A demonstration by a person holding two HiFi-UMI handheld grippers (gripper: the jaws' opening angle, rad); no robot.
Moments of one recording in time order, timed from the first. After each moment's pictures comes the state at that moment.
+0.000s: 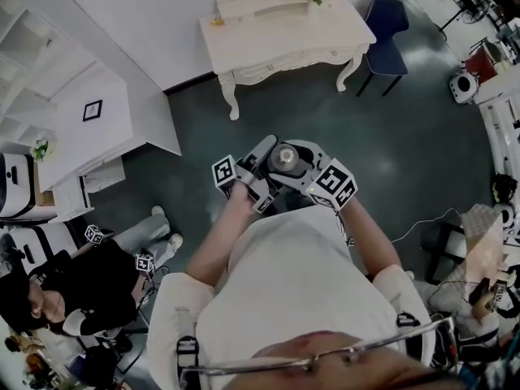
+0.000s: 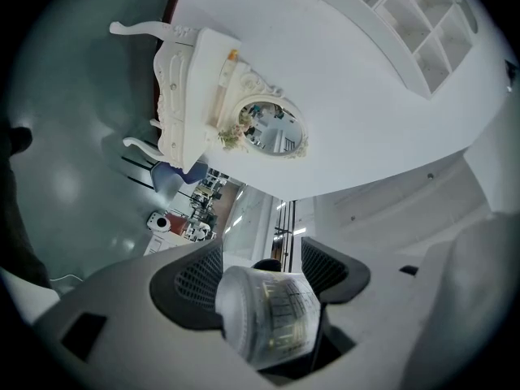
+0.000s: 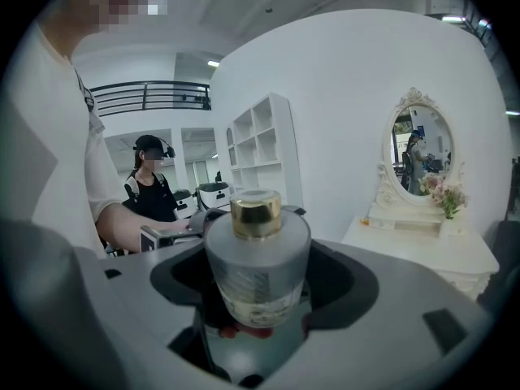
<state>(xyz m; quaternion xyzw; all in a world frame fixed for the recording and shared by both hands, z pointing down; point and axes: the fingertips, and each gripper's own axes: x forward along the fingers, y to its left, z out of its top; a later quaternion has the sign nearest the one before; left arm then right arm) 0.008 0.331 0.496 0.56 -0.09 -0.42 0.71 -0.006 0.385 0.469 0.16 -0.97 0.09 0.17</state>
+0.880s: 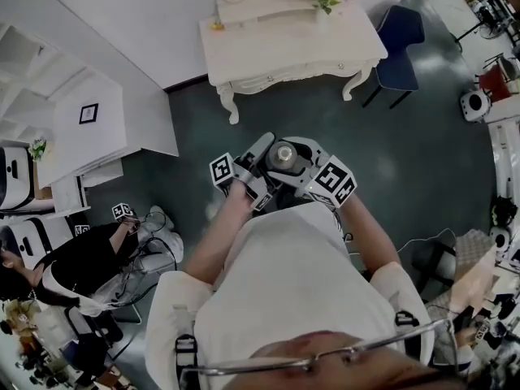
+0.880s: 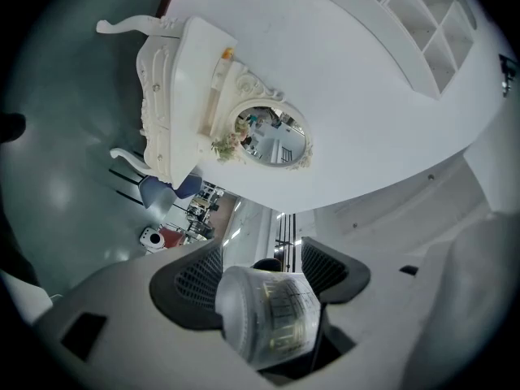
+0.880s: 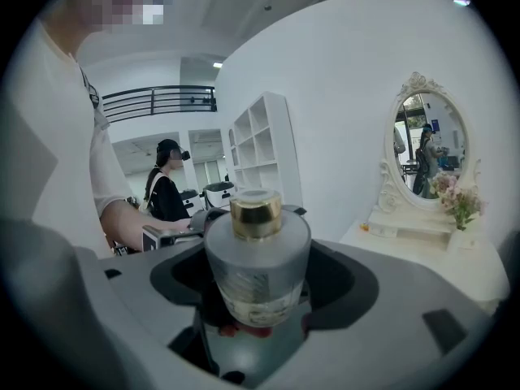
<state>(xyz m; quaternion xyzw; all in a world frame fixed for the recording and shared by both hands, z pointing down) 0.036 0.208 0.504 0.55 -0.12 -0.44 0.70 0.027 0.262 0.476 0.11 -0.97 0.09 0.17</state>
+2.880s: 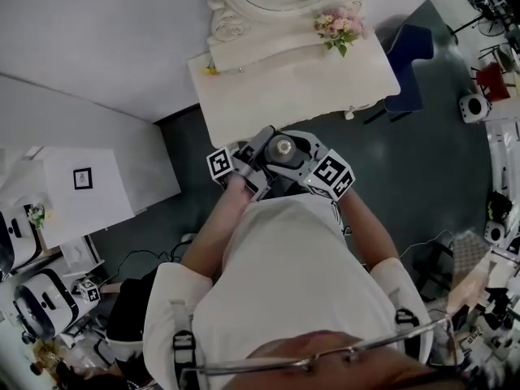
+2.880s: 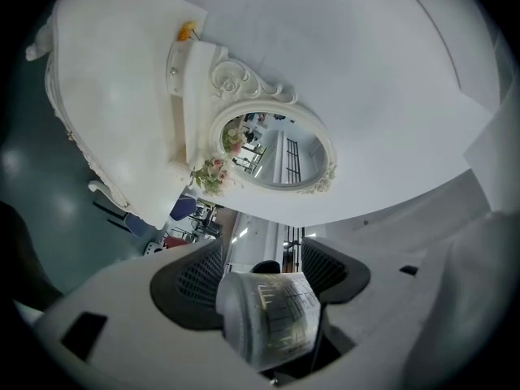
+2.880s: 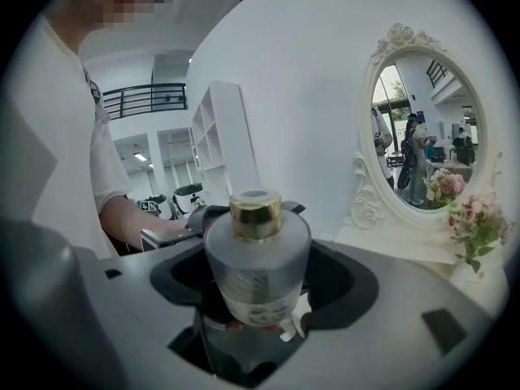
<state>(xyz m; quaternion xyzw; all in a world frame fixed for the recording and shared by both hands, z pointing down) -0.048 -0.115 0.521 0.57 -0.12 -0.40 0.70 -0.061 -0.060 0.501 0.16 -0.96 0.13 0.18</state>
